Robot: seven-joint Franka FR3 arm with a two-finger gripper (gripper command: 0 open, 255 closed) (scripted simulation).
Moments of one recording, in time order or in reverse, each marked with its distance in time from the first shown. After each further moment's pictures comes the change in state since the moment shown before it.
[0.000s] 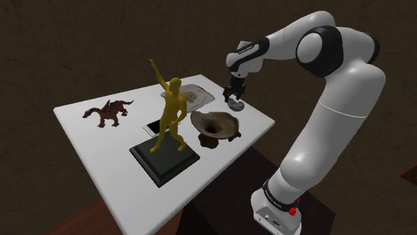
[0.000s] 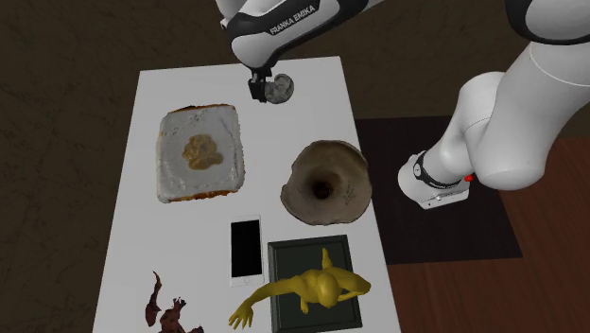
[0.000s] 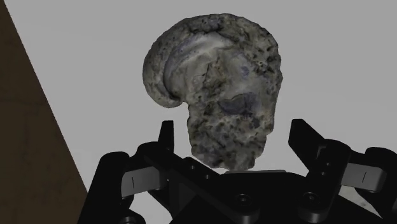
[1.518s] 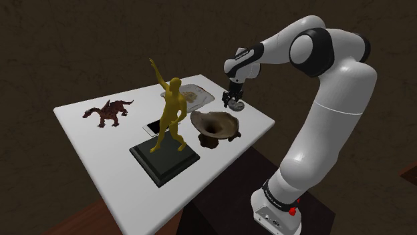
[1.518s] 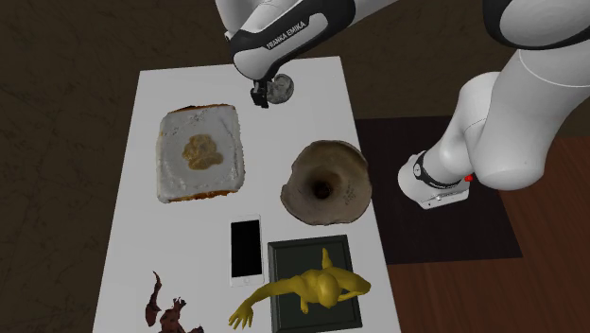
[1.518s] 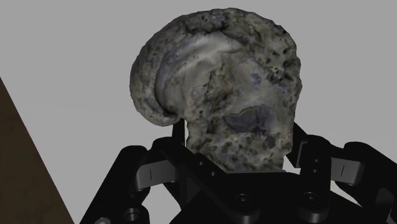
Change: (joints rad) arm -0.008 0.056 0.005 -0.020 0.033 0.064 -0.001
